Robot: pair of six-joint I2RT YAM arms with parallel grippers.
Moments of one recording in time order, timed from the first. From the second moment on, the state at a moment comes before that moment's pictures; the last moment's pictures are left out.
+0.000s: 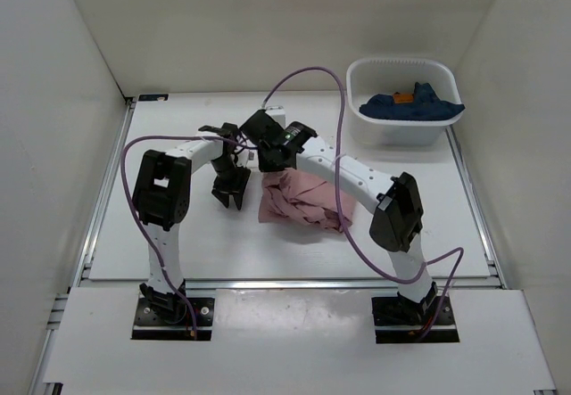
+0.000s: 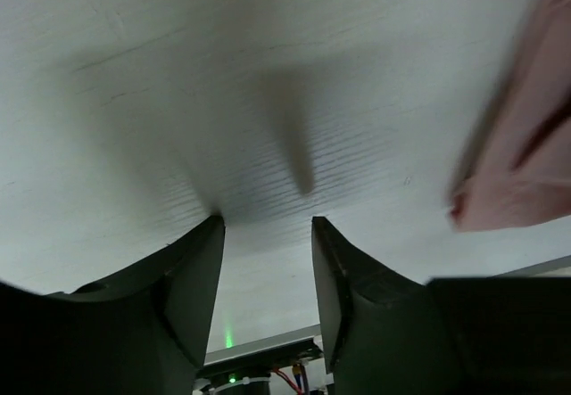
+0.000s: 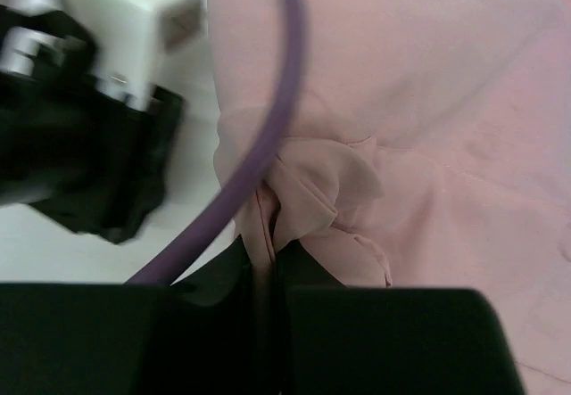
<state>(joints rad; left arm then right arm) -0.32 2.06 1.47 -0.99 0.18 0.00 0.93 2.06 2.01 -0.97 0.36 0.65</state>
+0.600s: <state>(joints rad) 0.02 2.02 1.49 -1.00 0.08 -0.01 1.00 1.96 1.80 -0.74 0.17 0.58</state>
